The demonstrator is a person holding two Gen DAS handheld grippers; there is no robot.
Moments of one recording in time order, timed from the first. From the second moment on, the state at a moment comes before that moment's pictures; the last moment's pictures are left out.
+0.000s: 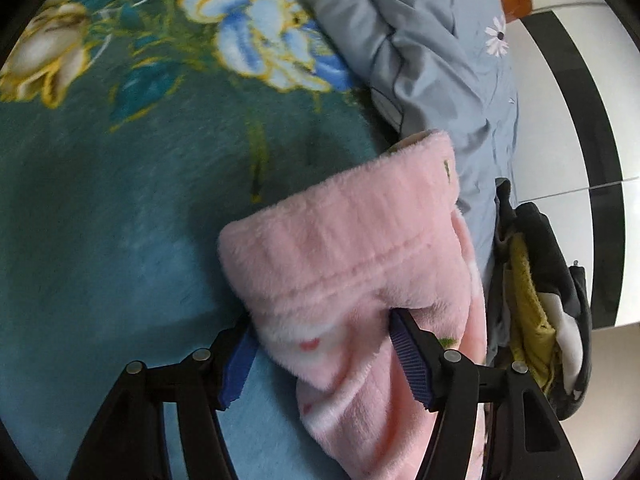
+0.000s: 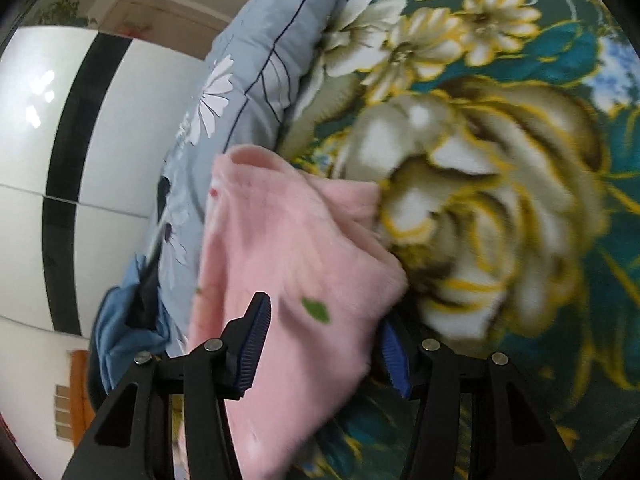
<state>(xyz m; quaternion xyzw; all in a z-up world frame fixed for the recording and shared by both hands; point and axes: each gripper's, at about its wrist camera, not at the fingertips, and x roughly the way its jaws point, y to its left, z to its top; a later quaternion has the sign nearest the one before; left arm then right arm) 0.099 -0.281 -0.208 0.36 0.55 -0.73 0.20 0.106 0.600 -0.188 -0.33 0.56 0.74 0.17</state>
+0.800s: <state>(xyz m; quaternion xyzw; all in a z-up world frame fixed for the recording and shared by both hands) 0.107 -0.289 -0.040 0.25 0.52 -0.81 0.10 0.090 0.596 -0.058 -0.28 0.52 0.80 0.10</state>
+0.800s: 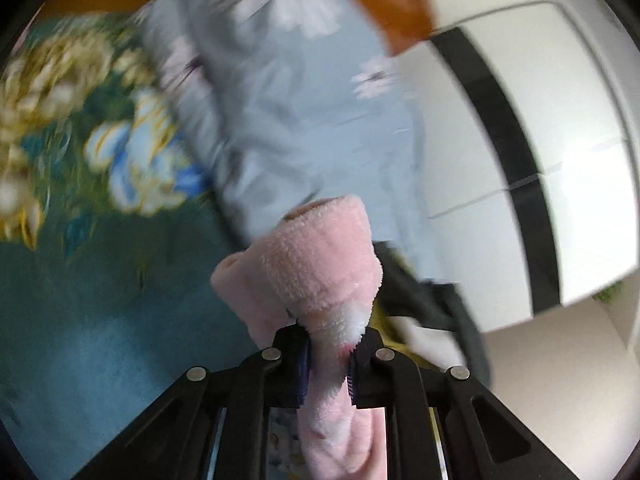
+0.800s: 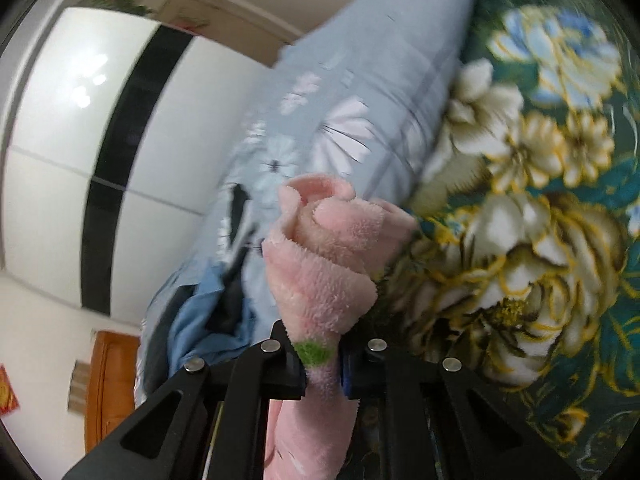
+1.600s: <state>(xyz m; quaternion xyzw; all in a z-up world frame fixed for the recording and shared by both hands) 0.218 -0.312 -0.200 0.43 0.52 -0.70 0.25 0.191 0.617 -0.170 -0.43 0.50 0.72 0.21</state>
